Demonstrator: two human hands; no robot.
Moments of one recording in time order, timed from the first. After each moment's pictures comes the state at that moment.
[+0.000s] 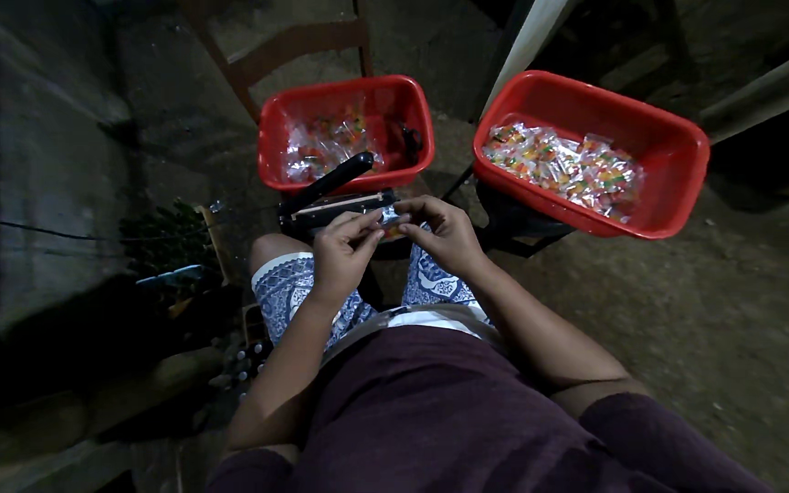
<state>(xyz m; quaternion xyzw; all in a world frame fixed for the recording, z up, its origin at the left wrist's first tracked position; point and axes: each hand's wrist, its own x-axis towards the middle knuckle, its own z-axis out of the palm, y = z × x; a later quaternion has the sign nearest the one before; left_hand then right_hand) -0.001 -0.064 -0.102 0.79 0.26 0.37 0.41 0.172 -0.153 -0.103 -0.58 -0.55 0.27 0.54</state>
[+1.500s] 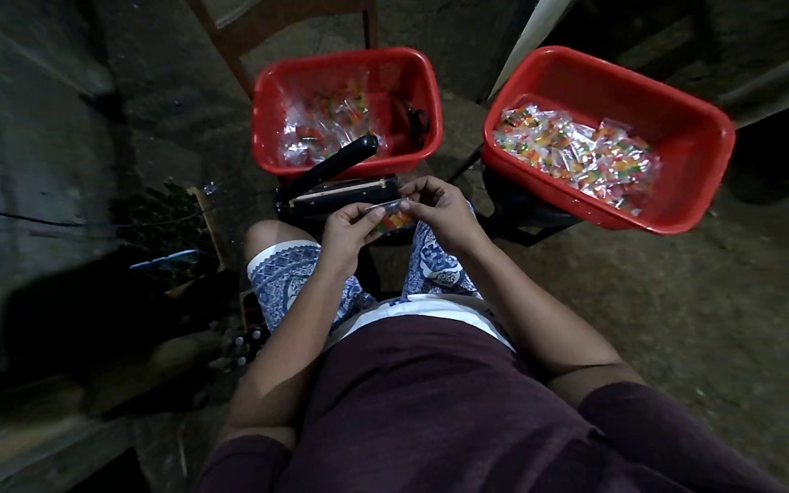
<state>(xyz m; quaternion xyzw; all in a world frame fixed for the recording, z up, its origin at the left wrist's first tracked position) 0.018 -0.045 -0.130 0.49 0.41 0.26 0.72 0.187 -0.123 -0.135 -0.54 -0.36 0.46 0.60</state>
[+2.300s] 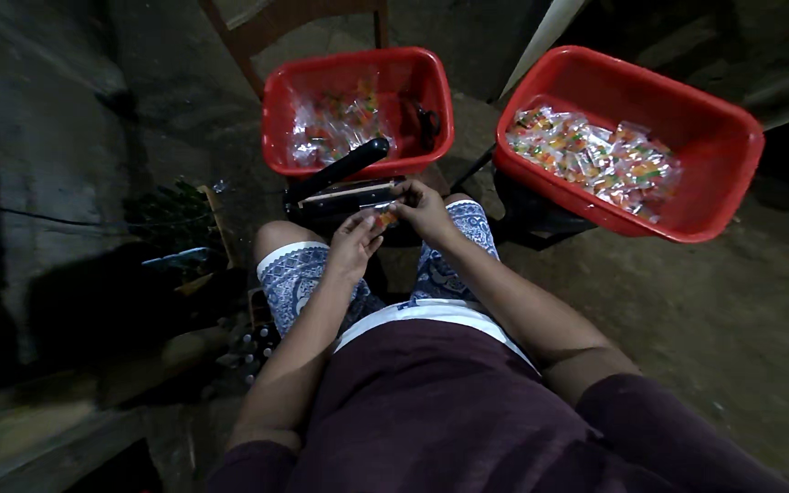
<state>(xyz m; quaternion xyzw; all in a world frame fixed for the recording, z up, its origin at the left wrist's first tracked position) 0.010 -0.038 -0.176 0.33 0.45 0.29 0.78 0.179 -0.083 -0.181 -0.61 -0.38 0.45 0.53</state>
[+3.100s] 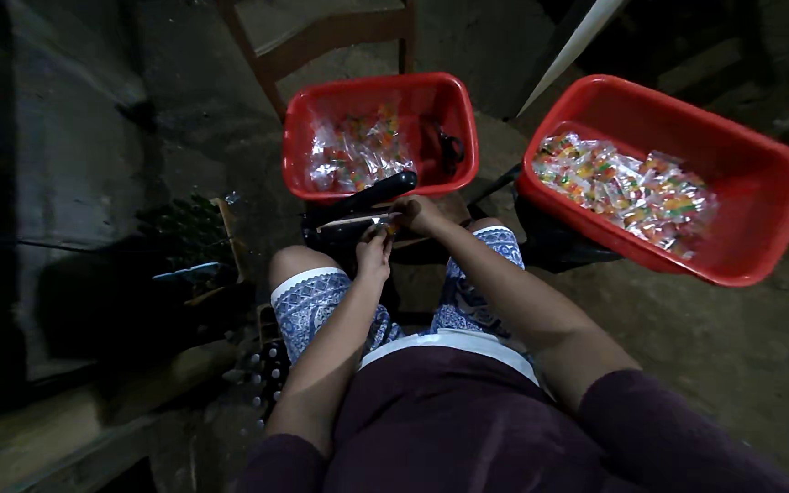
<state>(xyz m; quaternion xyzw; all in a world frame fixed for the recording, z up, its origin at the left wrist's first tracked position) 0.060 0.011 -0.241 0.20 0.54 0.36 0.73 0.207 0.020 -0.228 -0.71 -0.55 0.41 0.19</state>
